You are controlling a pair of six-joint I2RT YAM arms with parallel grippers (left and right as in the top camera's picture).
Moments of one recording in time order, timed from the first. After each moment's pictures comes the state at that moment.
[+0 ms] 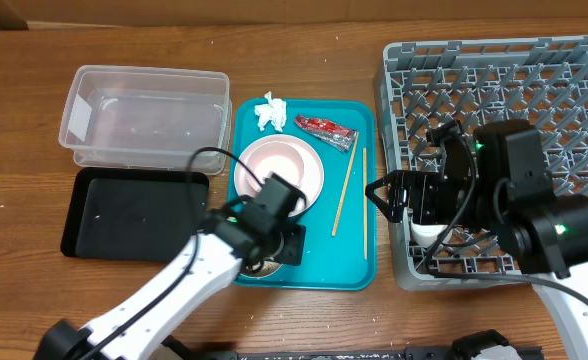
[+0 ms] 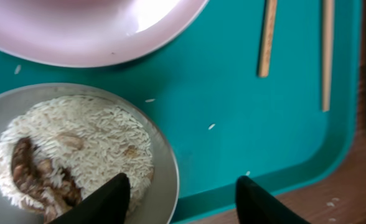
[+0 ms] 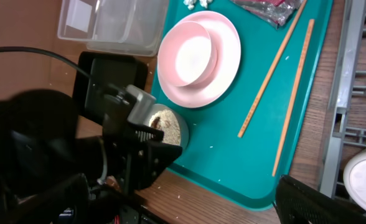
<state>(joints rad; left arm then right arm) -0.66 1.38 0.86 -0.73 0.09 -0.50 0.26 1.12 1.26 -1.09 -0.50 0.36</state>
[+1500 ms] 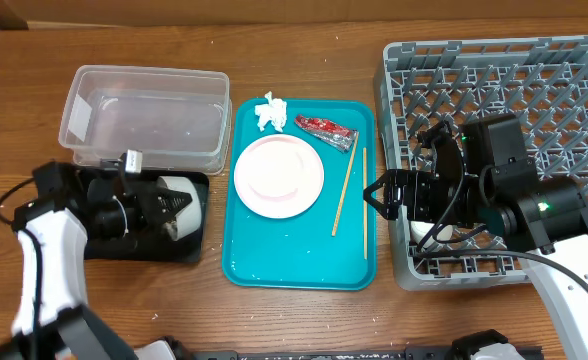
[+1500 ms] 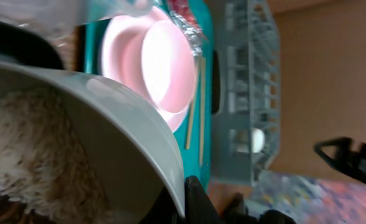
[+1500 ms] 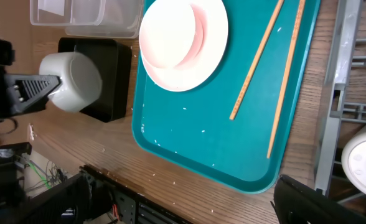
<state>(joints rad) 0.49 1.49 0.92 -0.99 1.09 0.26 0.26 1.19 1.26 -1.14 -0.50 0.36</state>
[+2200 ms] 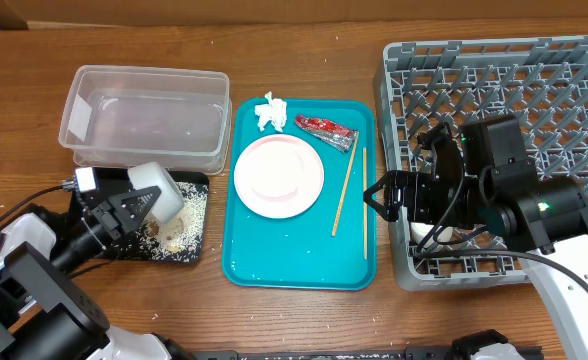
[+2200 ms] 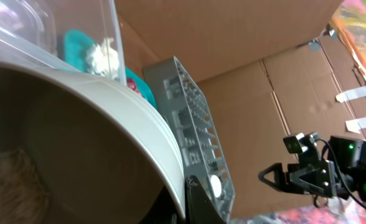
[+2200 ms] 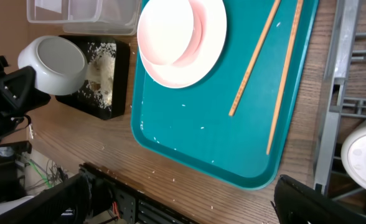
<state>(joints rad) 0.73 1.74 0.91 -1.21 1.49 0.87 0.26 1.19 1.26 -1.16 -0.50 0.36</state>
